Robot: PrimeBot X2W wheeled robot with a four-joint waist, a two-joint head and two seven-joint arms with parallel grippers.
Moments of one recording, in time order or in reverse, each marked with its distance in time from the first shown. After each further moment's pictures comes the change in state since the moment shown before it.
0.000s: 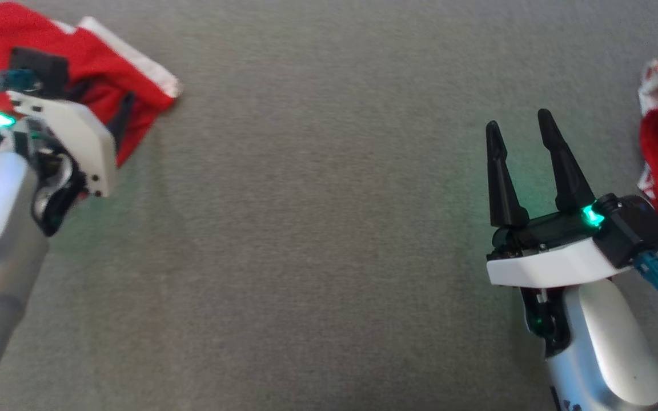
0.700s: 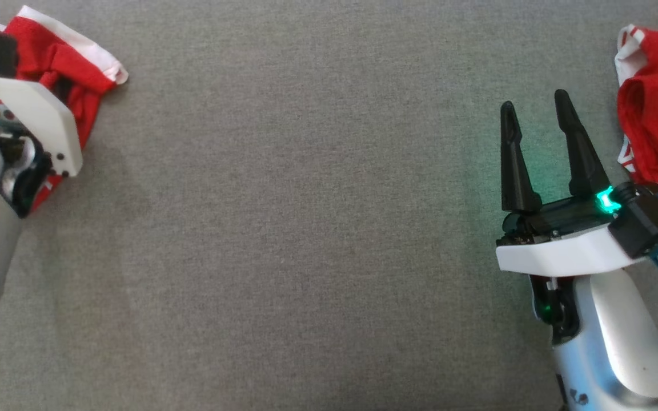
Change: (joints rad) left arm -0.119 0.004 -0.064 0.212 -0.101 0.000 -0.001; right arm -0.026 0.000 -0.022 -0.028 -0.003 0.000 0.000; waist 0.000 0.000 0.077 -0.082
